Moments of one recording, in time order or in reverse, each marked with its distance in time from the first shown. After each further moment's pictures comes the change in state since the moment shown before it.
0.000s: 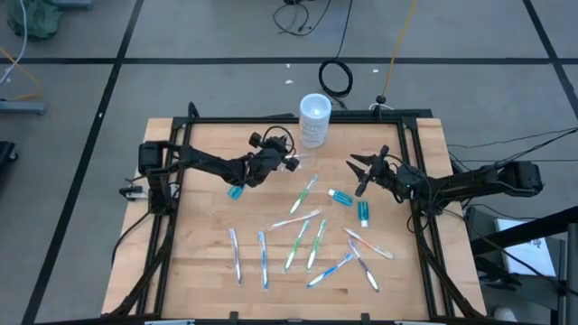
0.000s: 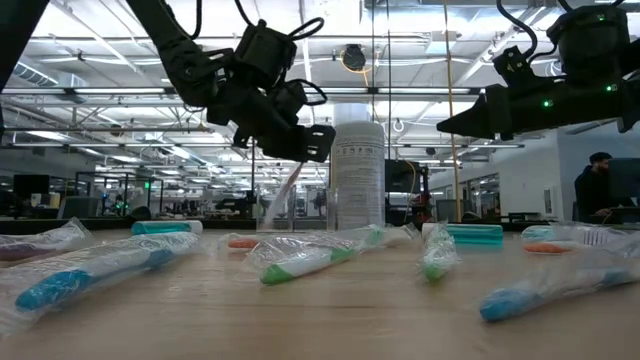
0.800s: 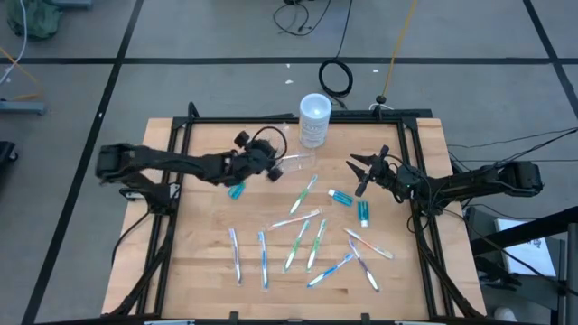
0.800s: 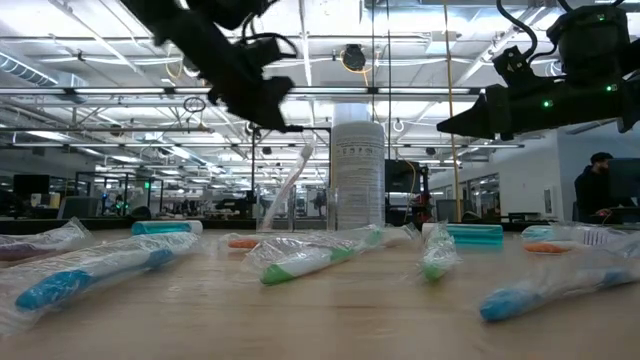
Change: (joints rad) left arm -0.073 -0.379 0.001 -0.681 0.178 -0.079; right arm 0.000 0.000 0.000 -0.001 0.000 0.000
